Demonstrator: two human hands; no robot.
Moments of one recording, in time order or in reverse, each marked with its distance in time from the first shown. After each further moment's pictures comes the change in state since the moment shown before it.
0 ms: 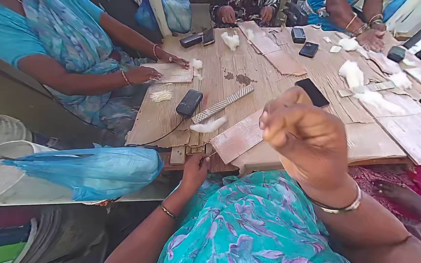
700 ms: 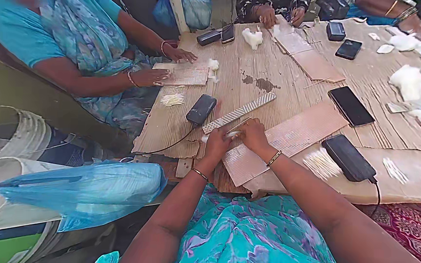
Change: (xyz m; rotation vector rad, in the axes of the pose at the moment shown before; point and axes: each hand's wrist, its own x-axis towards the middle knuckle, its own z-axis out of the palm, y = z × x) left_hand 0.162 -0.003 0.036 0.204 0.005 -0.109; right_hand -0.015 0.283 -0.008 -0.965 -0.402 0.614
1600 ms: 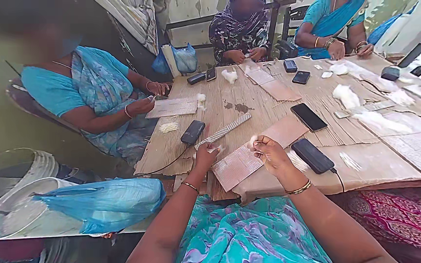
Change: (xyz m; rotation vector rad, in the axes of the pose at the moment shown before) left_hand -0.016 0.019 -0.027 -0.289 0.023 -0.055; right_hand -0.107 -0.021 -0.114 1.430 0.273 0.515
